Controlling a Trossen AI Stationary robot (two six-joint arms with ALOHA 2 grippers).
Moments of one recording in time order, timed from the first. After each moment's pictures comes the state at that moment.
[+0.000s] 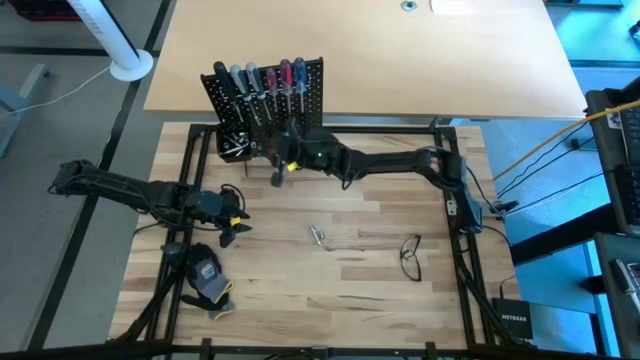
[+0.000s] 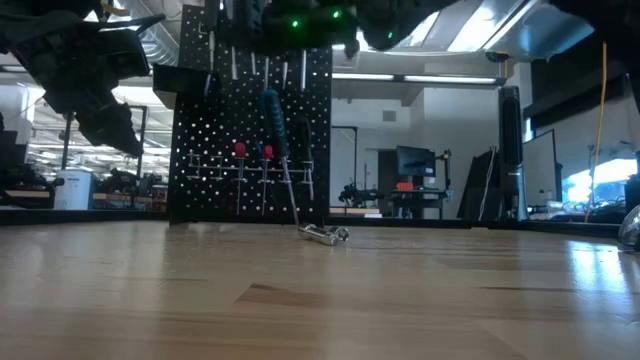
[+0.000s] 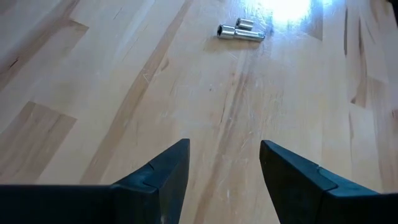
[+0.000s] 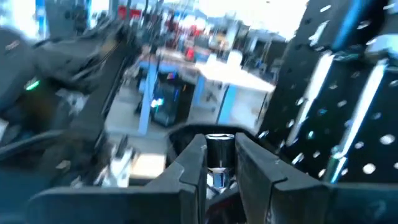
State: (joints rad) left arm -0.17 0.67 0.37 -0.42 -0.14 -0.50; right arm -0.18 2.09 1.66 0.51 0.03 -0.24
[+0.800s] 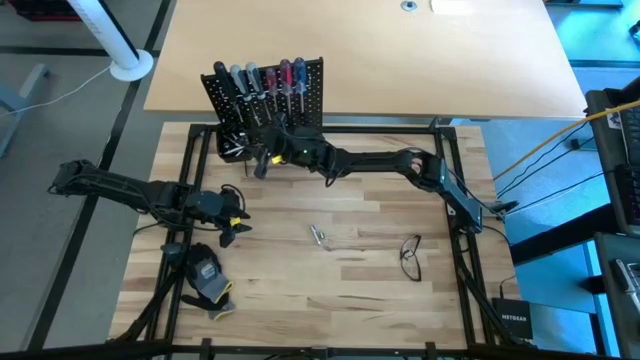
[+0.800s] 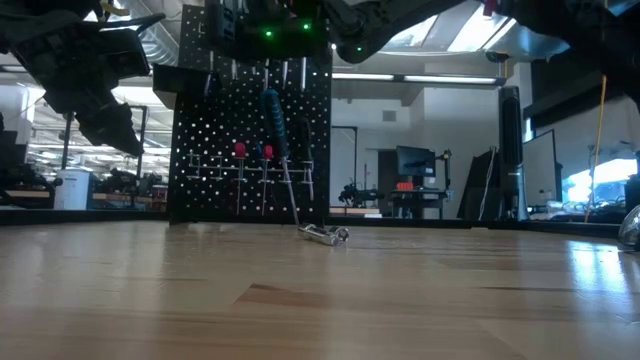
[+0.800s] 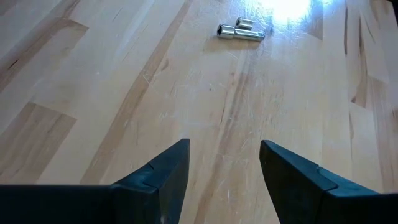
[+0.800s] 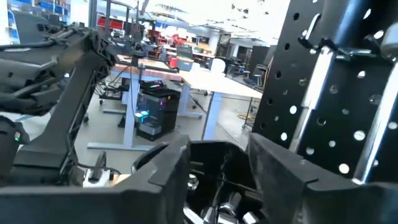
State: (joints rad) left arm -0.17 0.67 0.37 -0.42 -0.15 -0.50; right arm -0.19 2.26 1.89 0.51 0.09 -0.21
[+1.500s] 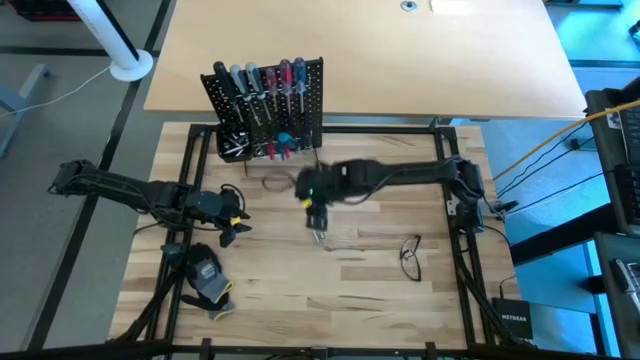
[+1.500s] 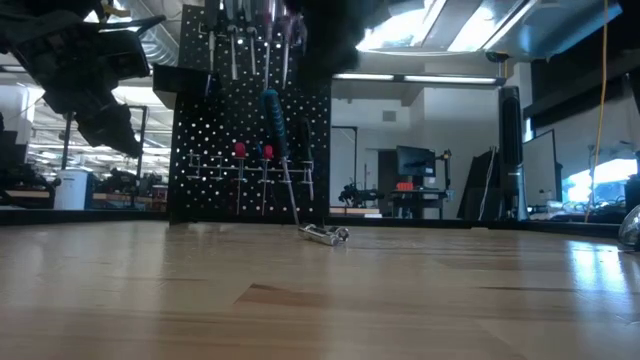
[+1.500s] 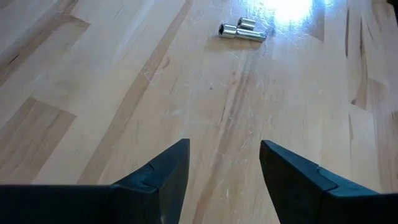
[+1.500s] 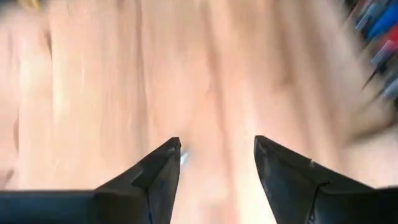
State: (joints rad) left arm -0.17 0.67 0.37 -0.43 -0.15 -0.52; right arm 0.02 1.97 1.86 -0.90 0.10 0.10
